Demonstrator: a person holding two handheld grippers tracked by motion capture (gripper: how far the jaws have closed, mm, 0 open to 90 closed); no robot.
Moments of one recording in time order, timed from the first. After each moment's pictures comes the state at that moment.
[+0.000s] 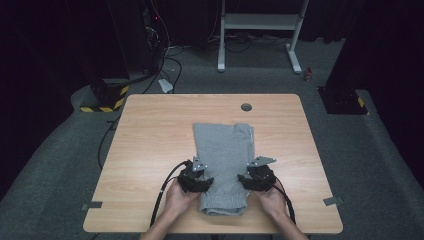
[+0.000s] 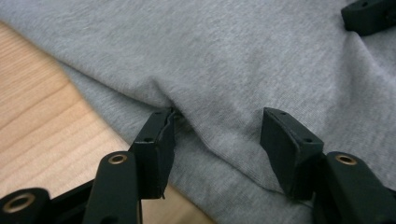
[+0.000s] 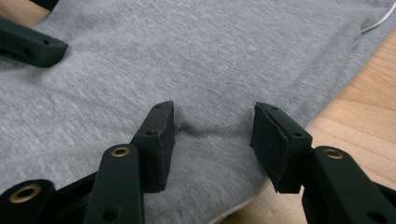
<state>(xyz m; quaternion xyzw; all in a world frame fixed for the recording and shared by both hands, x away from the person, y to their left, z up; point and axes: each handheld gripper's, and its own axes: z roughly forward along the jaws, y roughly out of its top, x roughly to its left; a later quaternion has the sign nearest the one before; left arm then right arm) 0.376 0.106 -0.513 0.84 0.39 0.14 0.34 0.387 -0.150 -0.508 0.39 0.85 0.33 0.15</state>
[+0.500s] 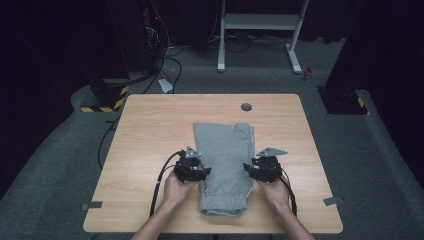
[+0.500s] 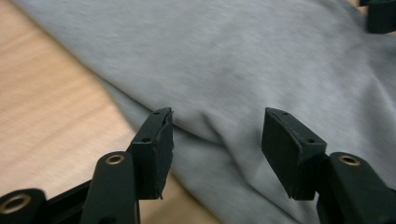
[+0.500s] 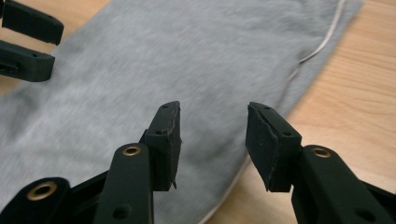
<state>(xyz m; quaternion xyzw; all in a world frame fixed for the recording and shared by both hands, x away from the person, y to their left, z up) 0.407 0.123 -0.501 0.82 0.44 0.13 0.36 0.407 -0.169 -0.493 0.44 0.81 0.37 0.14</state>
